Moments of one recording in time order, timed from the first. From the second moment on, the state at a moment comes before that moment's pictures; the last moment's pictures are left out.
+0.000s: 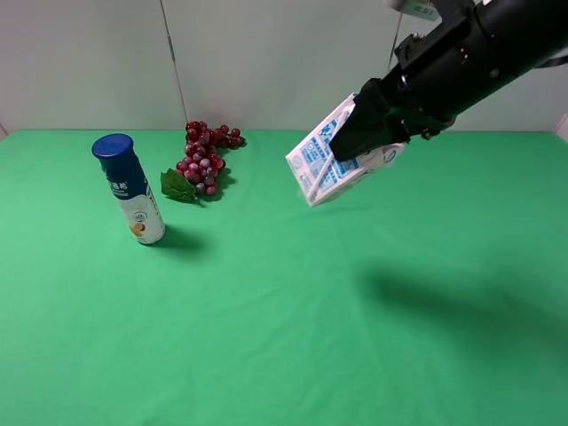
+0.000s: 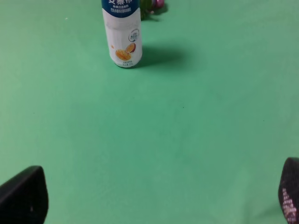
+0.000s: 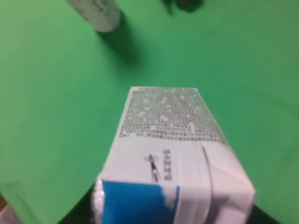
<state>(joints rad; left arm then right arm) -0.11 -0.01 -0.53 -0.18 1.15 0.18 0.46 1.39 -1.11 0.59 0.84 -0.56</state>
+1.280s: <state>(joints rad) -0.11 0.23 -0.53 -0.45 1.01 0.03 0.46 1.39 -1.10 0.95 0.96 -1.05</state>
